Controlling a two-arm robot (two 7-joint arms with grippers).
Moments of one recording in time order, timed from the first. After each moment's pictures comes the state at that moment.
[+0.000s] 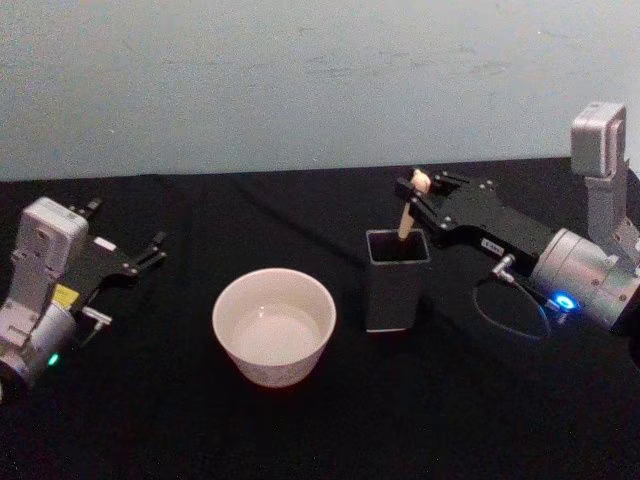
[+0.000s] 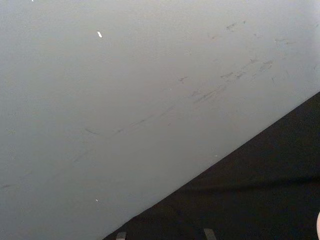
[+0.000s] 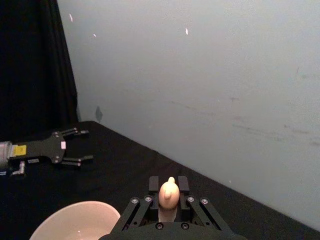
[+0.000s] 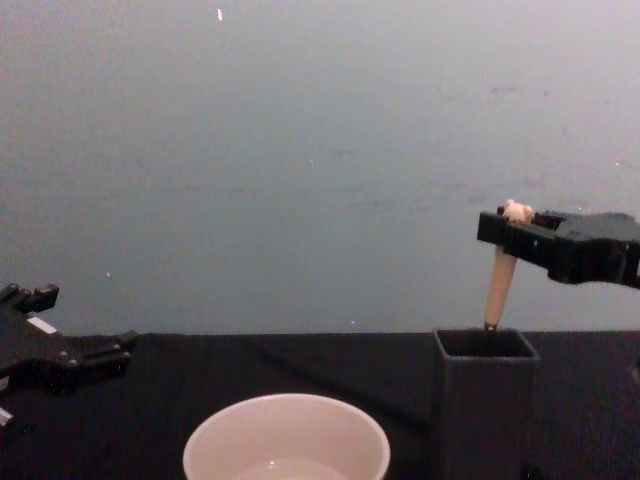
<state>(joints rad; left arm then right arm) -0.20 0.60 0.45 -1.41 -0.25 -0.12 0.03 0.26 0.51 -0.37 -1.53 0.56 0.01 0.50</state>
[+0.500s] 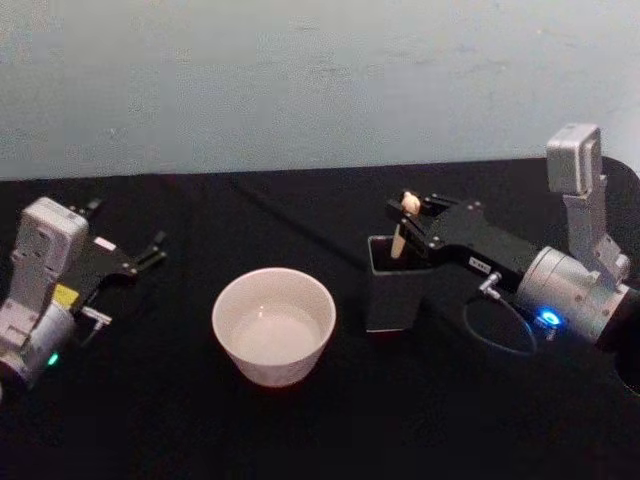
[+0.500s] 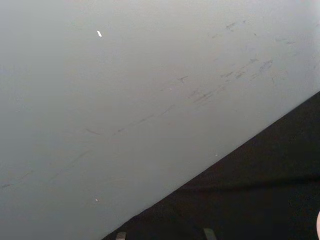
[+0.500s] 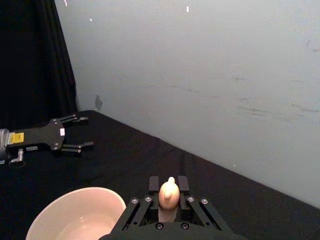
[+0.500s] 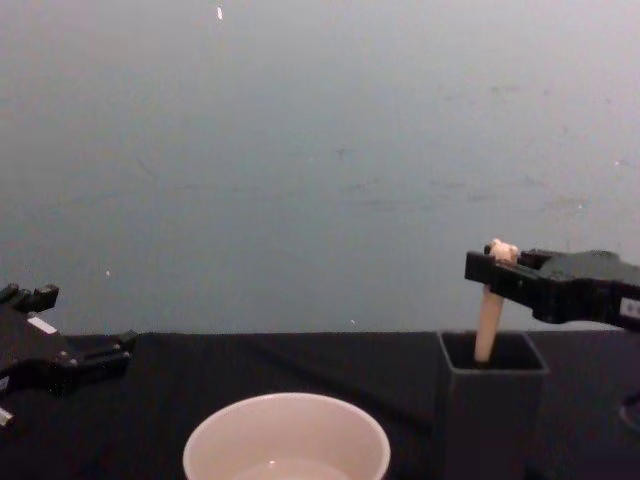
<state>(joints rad) -0.20 0.60 0.45 -1.41 -0.25 -0.12 0.03 0.26 0.49 -0.39 -1.51 0.54 0.03 0.49</state>
